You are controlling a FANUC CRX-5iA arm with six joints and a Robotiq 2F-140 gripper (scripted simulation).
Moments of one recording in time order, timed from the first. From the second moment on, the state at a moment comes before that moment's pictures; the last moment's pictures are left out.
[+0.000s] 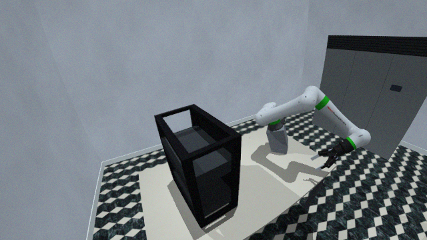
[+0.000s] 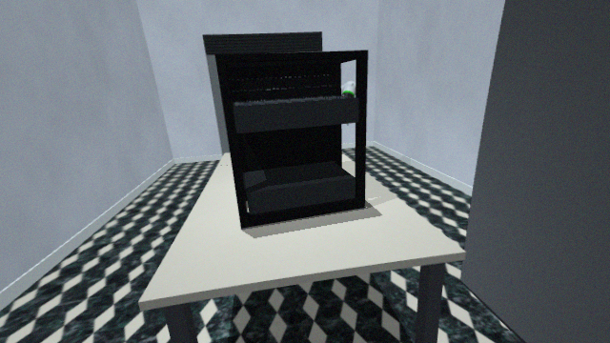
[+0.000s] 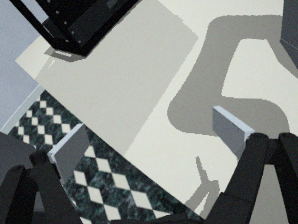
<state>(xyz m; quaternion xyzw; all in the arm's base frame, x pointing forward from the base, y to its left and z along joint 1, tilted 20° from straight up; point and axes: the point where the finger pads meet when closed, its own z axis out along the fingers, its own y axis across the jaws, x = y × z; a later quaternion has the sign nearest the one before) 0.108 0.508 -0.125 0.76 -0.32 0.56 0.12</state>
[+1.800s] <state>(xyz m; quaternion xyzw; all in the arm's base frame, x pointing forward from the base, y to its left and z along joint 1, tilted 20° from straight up) -0.086 0.794 0.134 0.77 -0.56 0.20 -0.22</state>
